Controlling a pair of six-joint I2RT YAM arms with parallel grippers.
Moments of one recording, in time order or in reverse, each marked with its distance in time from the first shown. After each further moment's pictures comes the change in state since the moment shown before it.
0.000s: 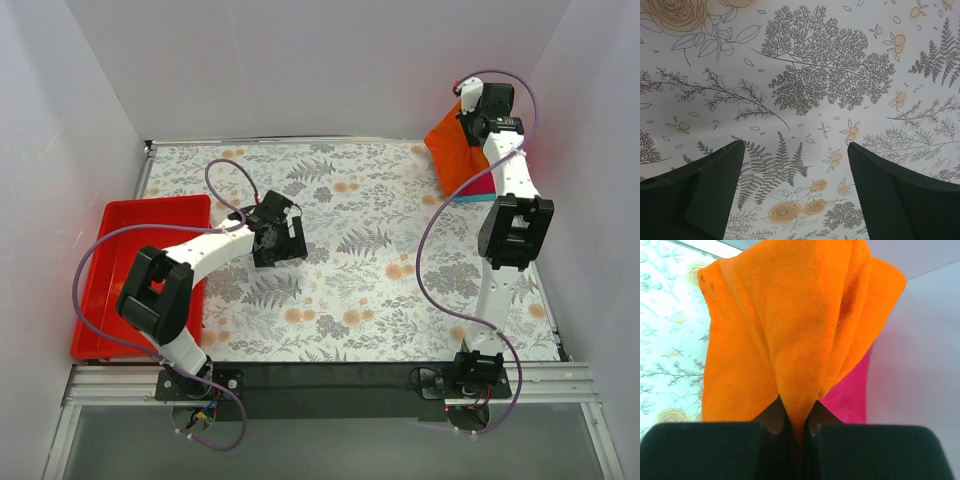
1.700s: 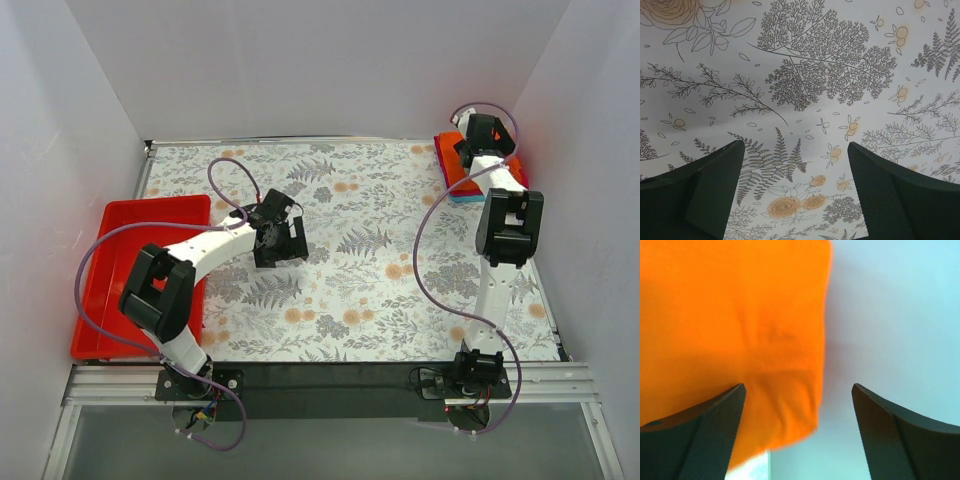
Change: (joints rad) left arm 0.000 0.024 0.027 -0.036 0.024 0.005; right arm 0.000 0.094 -0.289 0.464 0.510 -0.260
